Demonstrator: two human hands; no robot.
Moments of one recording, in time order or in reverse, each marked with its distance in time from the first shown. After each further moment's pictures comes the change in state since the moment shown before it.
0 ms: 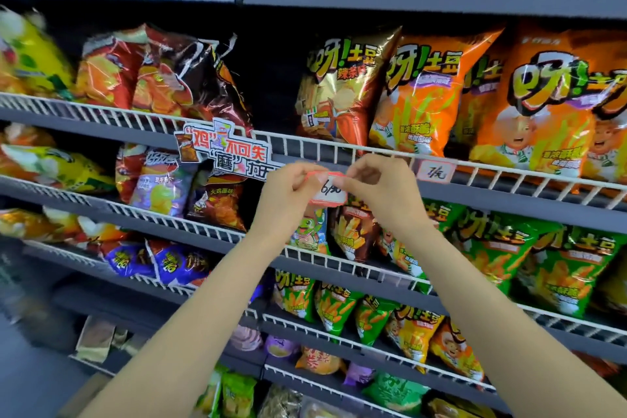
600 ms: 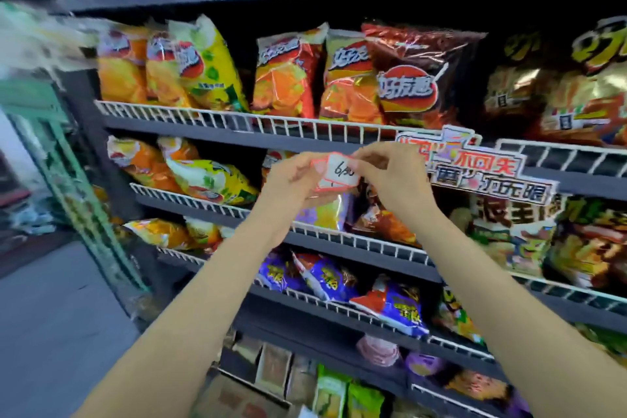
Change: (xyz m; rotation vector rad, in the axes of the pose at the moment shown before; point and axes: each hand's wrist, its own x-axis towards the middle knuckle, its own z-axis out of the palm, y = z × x) left_hand 0.060 -0.098 -0.350 -0.241 -0.079 -0.138; right_hand 0.091 -0.158 0.319 0.096 0.008 -0.040
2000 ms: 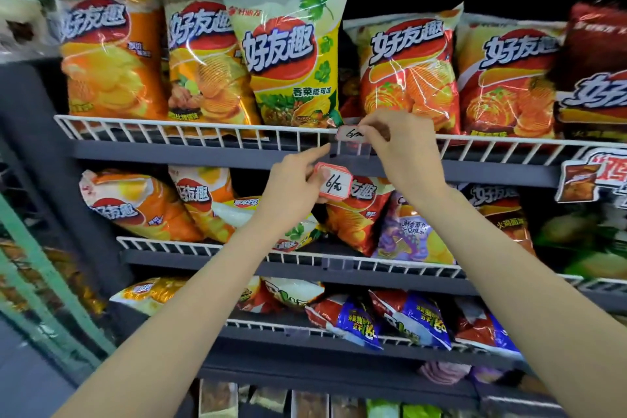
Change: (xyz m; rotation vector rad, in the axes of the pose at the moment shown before) left_hand 0.164 -0.054 -0.254 0.459 -0.176 0.155; right_hand 0.154 -0.037 0.237 -0.552 0.250 -0.069
